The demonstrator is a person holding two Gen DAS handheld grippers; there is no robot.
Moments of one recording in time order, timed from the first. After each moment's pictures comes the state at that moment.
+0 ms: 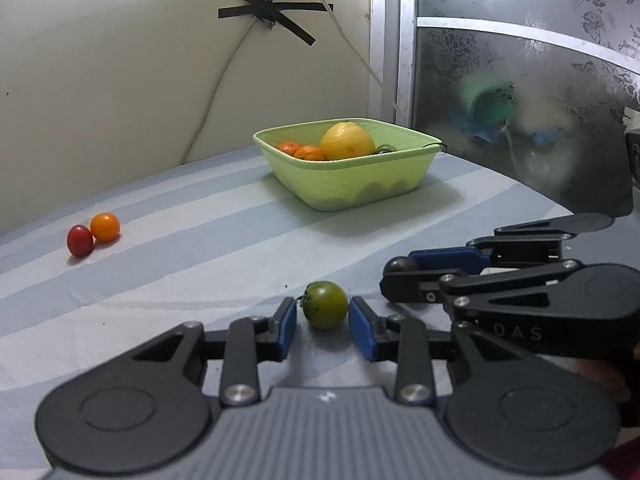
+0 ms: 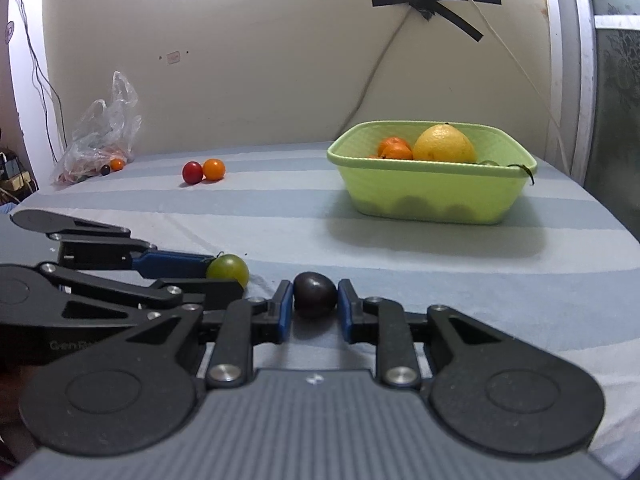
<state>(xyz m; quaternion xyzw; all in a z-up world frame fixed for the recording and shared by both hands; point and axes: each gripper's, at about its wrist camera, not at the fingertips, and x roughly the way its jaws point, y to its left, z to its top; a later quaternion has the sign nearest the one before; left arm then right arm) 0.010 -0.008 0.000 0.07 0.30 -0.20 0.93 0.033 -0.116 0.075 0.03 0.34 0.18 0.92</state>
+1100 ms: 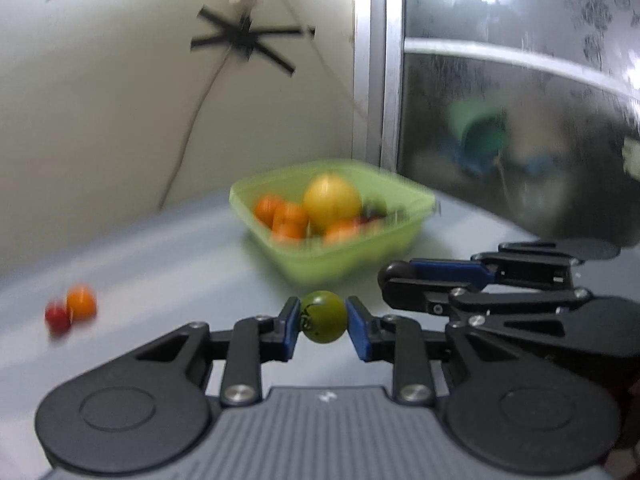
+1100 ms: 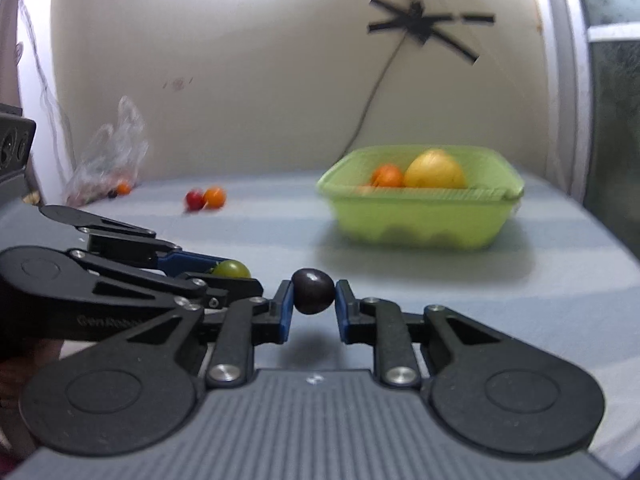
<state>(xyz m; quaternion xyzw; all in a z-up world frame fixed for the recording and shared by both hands) 0.058 -0.034 0.042 0.07 0.27 -0.23 0.93 0.035 -0.138 0.087 0.05 0.29 0.18 0.94</state>
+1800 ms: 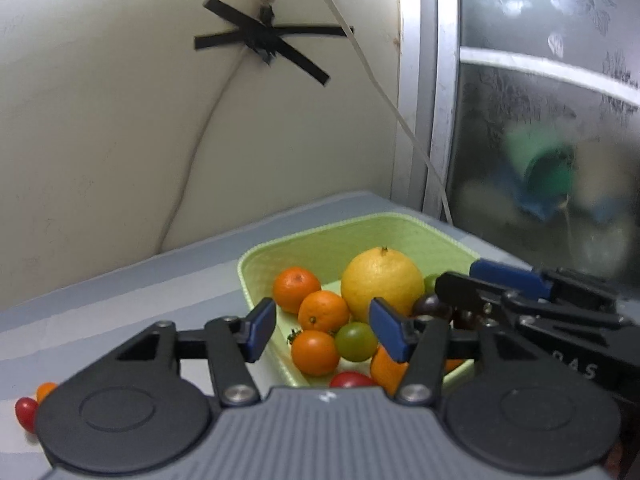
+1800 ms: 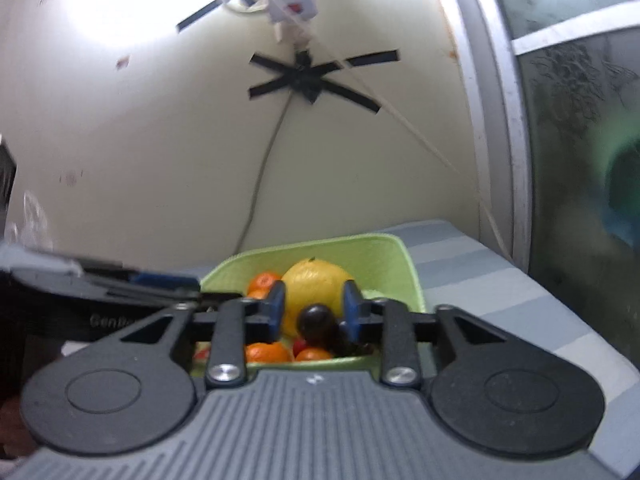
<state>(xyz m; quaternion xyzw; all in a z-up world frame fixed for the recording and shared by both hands) 0.155 -0.063 0.045 0.04 0.27 -0.18 0.94 0.122 -0.192 0.079 0.11 0.22 0.08 0.97</state>
